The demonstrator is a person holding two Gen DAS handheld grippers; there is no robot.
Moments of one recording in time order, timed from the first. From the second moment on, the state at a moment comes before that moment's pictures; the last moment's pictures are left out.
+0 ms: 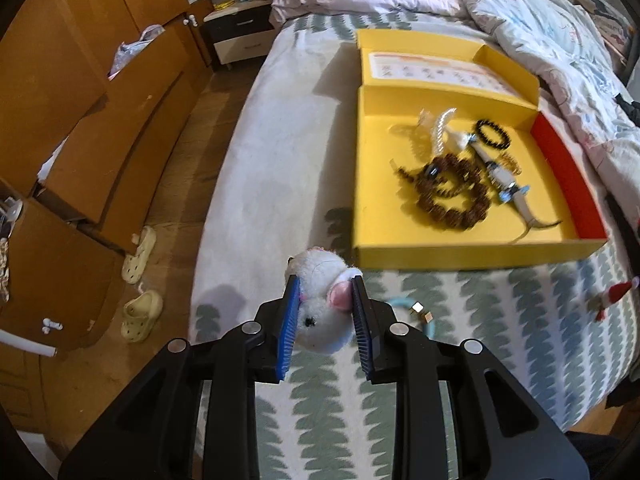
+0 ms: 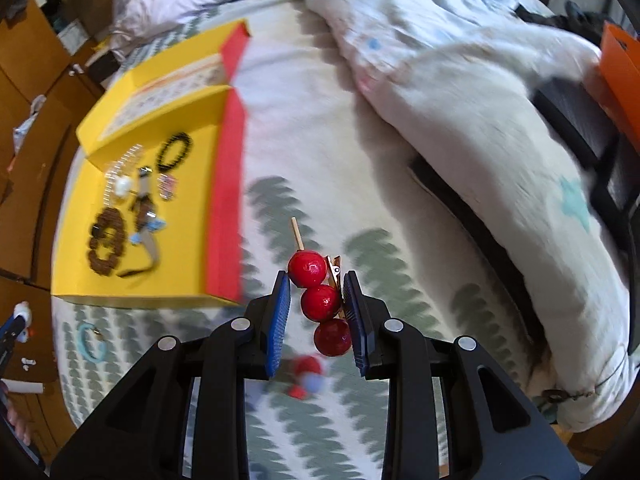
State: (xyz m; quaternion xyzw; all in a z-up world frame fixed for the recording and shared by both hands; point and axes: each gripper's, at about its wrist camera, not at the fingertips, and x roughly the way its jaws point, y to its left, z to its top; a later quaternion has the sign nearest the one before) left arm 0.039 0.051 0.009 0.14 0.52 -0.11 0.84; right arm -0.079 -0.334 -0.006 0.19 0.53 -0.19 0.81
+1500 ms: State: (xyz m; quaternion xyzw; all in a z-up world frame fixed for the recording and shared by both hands) left arm 0.029 0.047 -0.010 0.13 0.52 -0.10 0.84; right arm -0.080 -0.323 0.003 0.19 0.50 -0.18 0.82
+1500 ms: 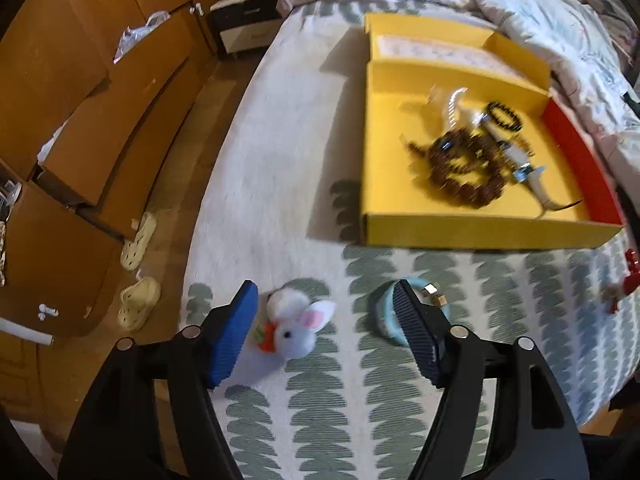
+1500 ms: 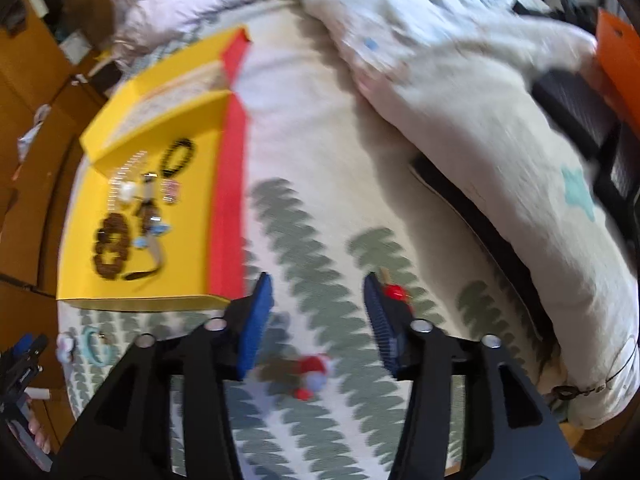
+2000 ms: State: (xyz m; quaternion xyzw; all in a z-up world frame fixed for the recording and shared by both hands) left arm 0.043 -0.025 0.002 0.17 0.47 -0.14 0.85; right arm -0.008 -0.221 0.011 0.12 0.50 -0.09 0.85
